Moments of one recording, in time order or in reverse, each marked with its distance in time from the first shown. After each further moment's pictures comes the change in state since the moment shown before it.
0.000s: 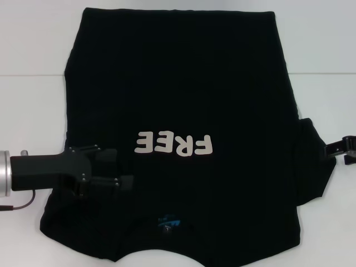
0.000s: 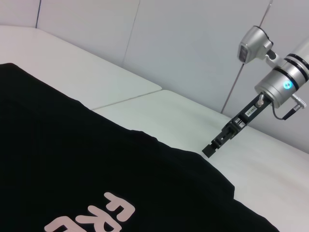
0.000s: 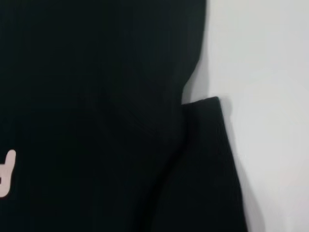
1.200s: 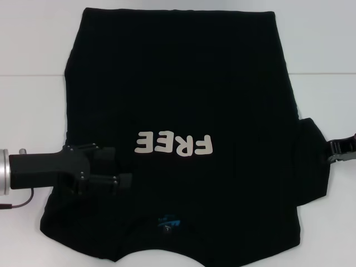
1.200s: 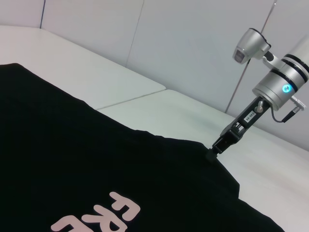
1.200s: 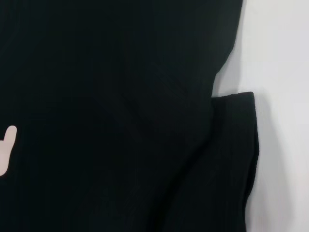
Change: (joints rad) left arm -0.001 0.004 -0.001 0.000 0.000 -0.009 -0.002; right arm 0.039 0.015 -0.135 0.029 -0.002 0.050 0.024
